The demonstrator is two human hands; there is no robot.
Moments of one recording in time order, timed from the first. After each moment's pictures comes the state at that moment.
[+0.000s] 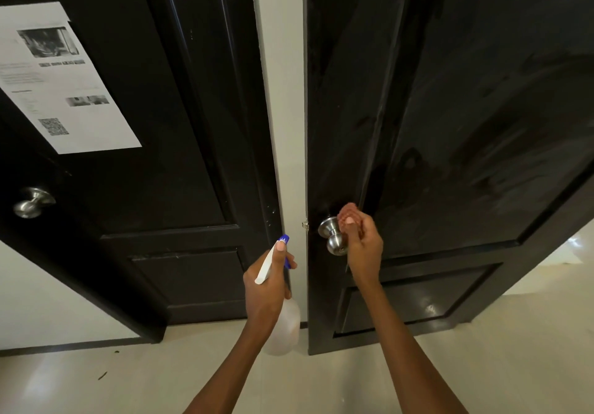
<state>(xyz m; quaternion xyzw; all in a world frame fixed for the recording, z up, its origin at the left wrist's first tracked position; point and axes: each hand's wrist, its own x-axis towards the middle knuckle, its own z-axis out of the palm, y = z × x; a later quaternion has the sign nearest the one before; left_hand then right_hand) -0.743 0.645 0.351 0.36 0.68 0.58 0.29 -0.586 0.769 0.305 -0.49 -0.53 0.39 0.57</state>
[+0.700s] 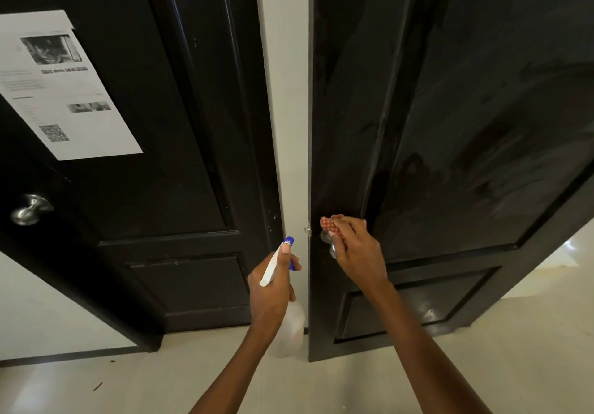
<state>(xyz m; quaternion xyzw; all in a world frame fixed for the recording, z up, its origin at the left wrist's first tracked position) -0.744 0.649 0.360 0.36 0.68 0.57 0.30 -0.580 0.773 0.307 -0.45 -0.79 0.04 0.41</state>
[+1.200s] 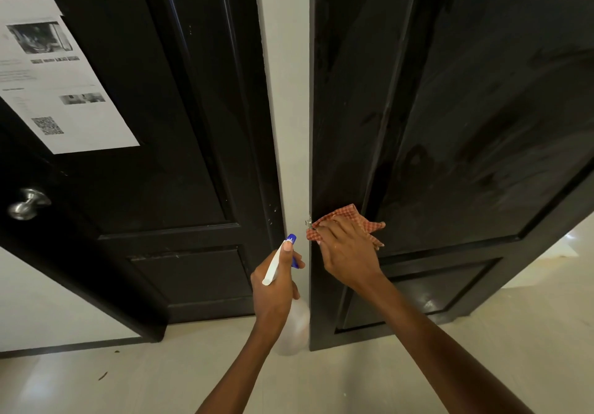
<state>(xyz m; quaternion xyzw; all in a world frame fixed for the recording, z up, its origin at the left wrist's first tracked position) -0.739 0.645 0.359 0.34 0.68 0.57 0.31 -0.594 0.763 0.310 -0.42 -0.87 -0.11 0.23</state>
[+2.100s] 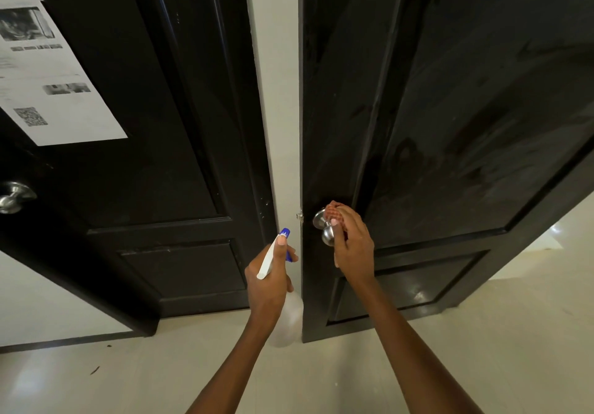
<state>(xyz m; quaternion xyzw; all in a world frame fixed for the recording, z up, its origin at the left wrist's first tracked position) -0.732 0.644 0.353 0.34 0.66 0.59 0.31 -0.583 0.766 0.284 -0.51 -0.69 0.21 0.46</state>
